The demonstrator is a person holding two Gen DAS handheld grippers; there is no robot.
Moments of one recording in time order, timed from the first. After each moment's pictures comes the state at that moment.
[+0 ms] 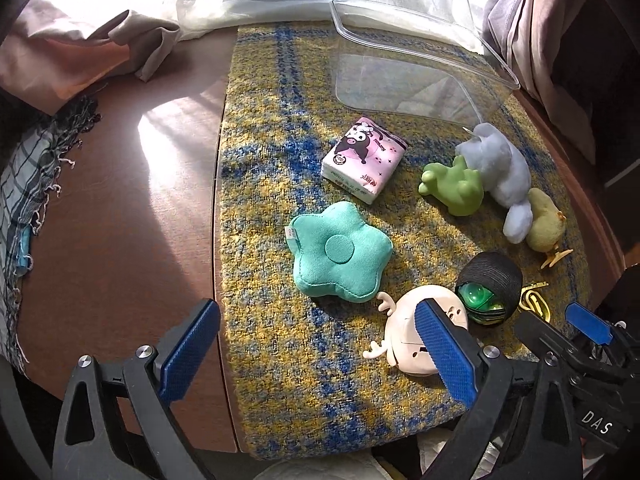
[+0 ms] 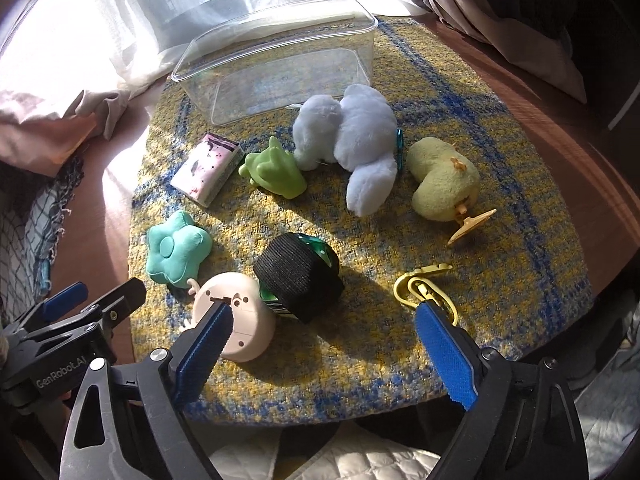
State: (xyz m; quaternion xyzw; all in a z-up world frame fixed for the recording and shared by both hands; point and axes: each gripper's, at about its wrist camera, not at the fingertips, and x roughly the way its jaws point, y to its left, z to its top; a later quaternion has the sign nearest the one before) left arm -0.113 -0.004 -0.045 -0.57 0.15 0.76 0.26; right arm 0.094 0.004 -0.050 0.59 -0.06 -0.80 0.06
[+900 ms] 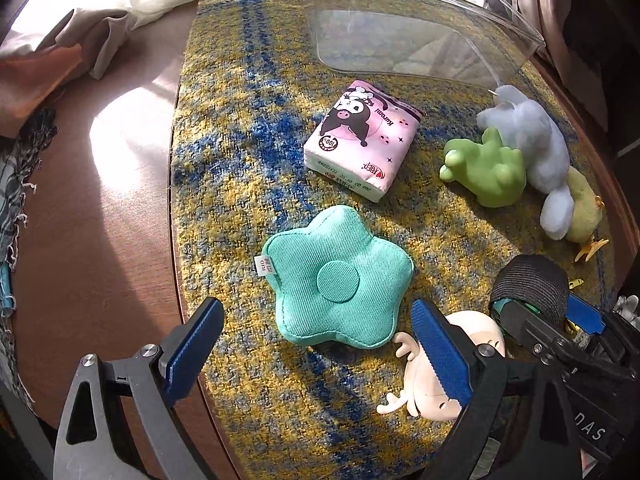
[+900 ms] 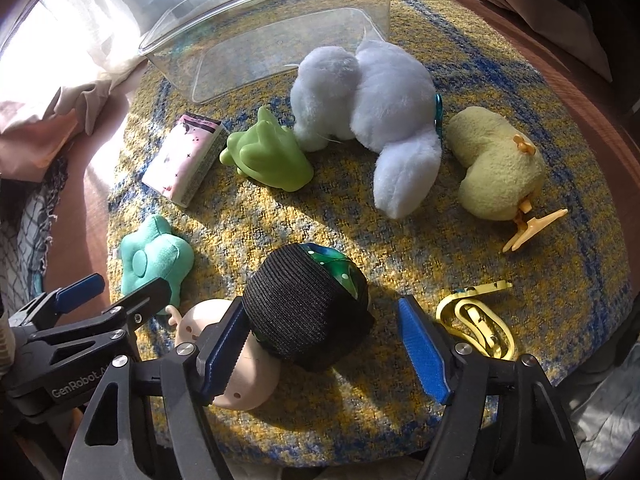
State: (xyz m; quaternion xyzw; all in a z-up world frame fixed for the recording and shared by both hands) left arm -0.139 0.037 -0.094 -0.59 0.24 0.71 0.31; right arm 0.060 -0.006 -0.099 0.63 -0.08 -0.77 0.07
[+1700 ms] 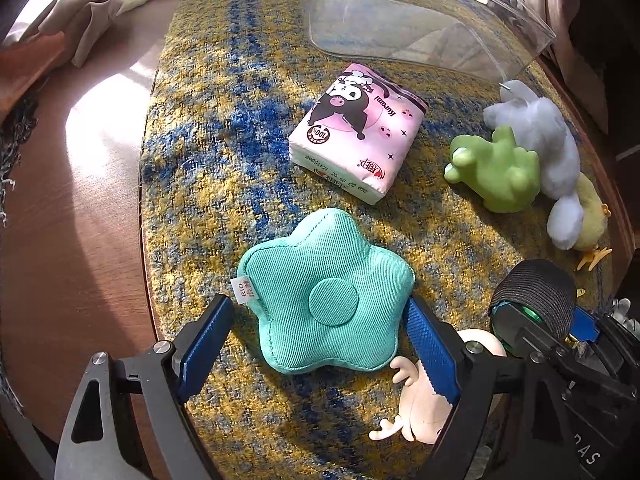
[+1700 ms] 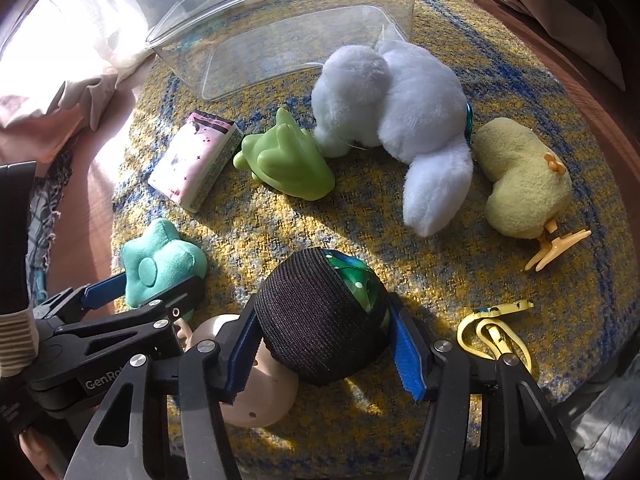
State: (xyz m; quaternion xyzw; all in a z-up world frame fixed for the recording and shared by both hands) left arm -0.145 0.055 -0.116 -0.60 0.24 0.68 0.34; right arm 0.052 -0.016 -0.103 0.63 -0.07 -0.77 0.09
